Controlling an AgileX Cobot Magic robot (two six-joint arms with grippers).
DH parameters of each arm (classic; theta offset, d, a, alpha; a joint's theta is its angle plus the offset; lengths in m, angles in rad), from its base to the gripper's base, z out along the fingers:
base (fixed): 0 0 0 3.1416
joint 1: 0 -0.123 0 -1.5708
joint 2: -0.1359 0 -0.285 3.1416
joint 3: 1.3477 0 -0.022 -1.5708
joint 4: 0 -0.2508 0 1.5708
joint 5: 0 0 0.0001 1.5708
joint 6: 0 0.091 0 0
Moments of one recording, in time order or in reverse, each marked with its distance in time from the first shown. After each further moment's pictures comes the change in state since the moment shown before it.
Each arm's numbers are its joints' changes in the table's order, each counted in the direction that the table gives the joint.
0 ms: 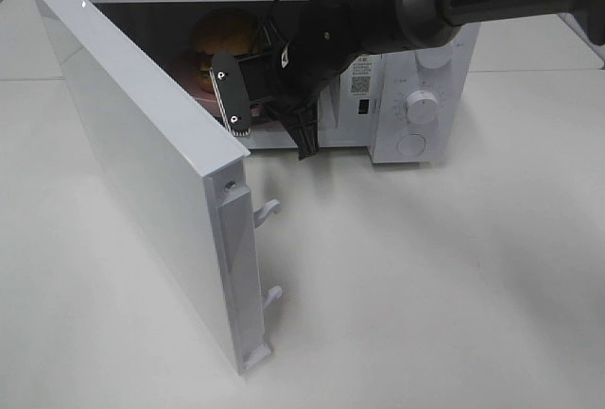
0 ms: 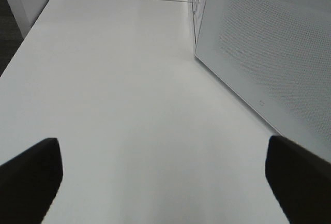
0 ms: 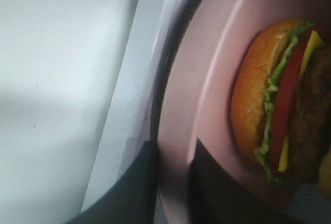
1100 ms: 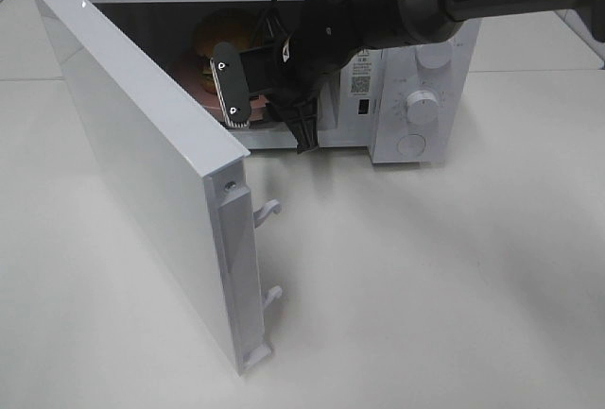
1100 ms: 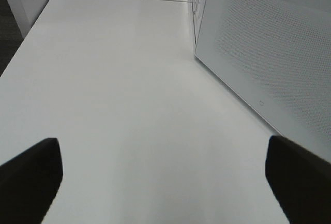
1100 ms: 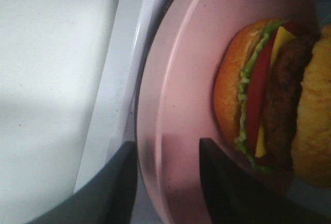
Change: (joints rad) left arm 0.000 0.000 0.000 0.000 0.000 0.000; right arm 0.002 0.005 -0.008 0.026 -0.004 0.050
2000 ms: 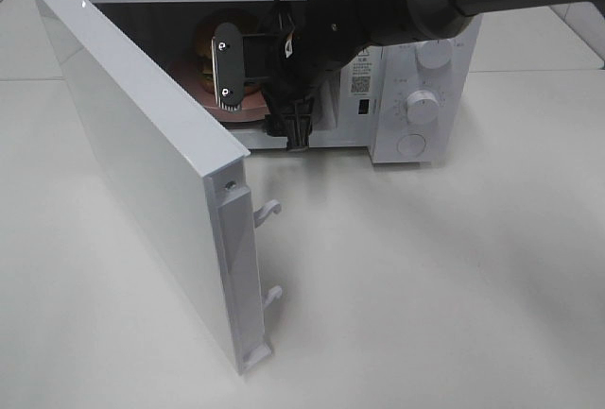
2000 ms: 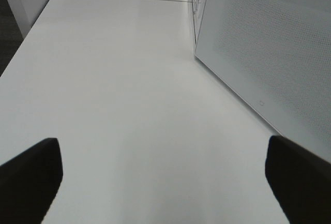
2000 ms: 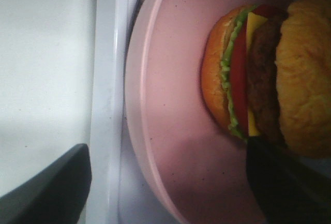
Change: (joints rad) left arm 0.000 0.000 0.000 0.000 0.000 0.000; right arm 0.000 0.033 0.046 0.000 -0.040 0.178
